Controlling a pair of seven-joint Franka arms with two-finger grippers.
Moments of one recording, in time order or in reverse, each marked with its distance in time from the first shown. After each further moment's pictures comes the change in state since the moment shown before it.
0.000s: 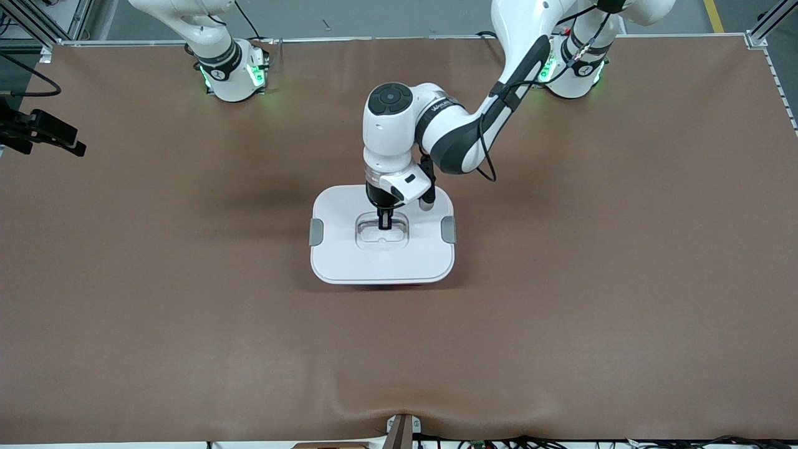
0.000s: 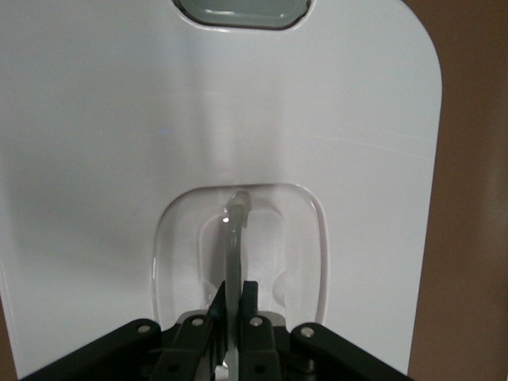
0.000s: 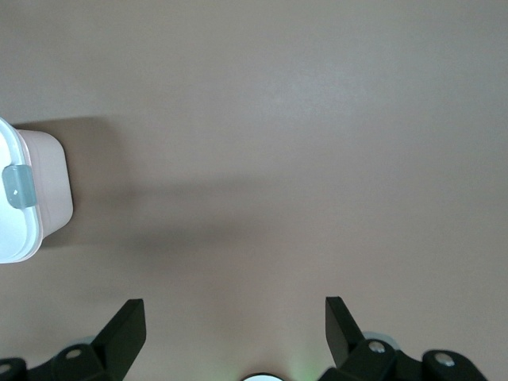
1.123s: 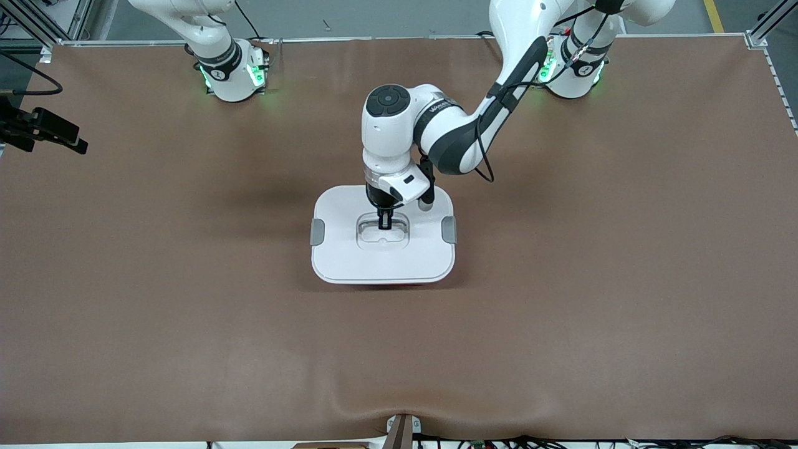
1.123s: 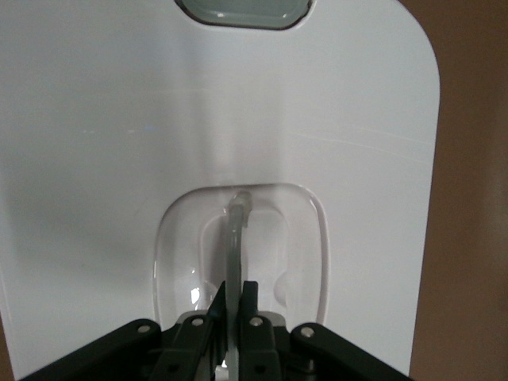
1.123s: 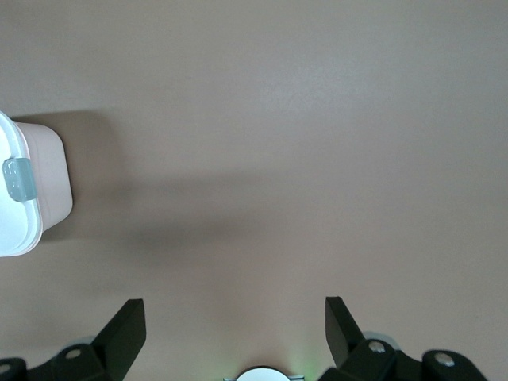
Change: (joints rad) left arm -0.002 0.008 0.008 0.002 0.003 -0.007 0.003; right arm 0.000 0.000 0.001 0.000 0.000 -0.018 0.000
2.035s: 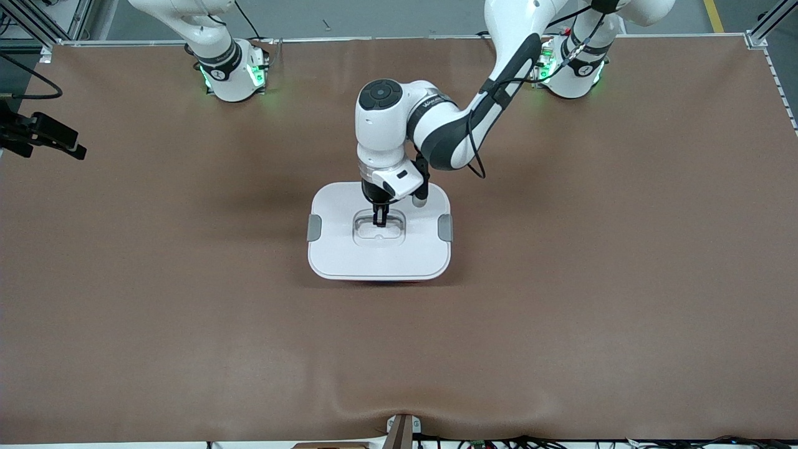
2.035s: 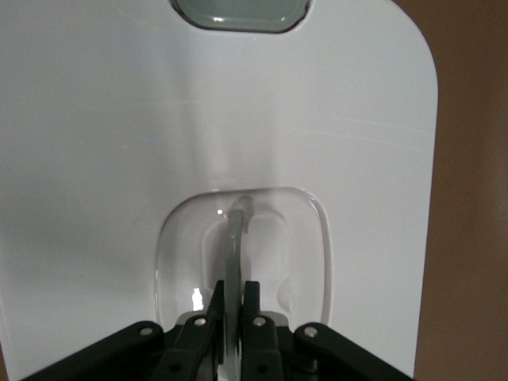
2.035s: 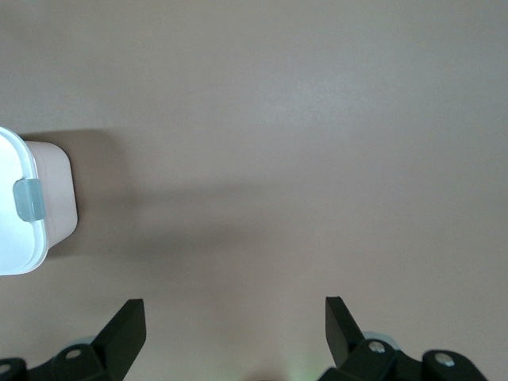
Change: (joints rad) left arm -0.021 0.006 0.000 0.000 0.035 -0.008 0.000; right arm 0.000 0.000 0.000 -0.009 0.000 0.043 0.000
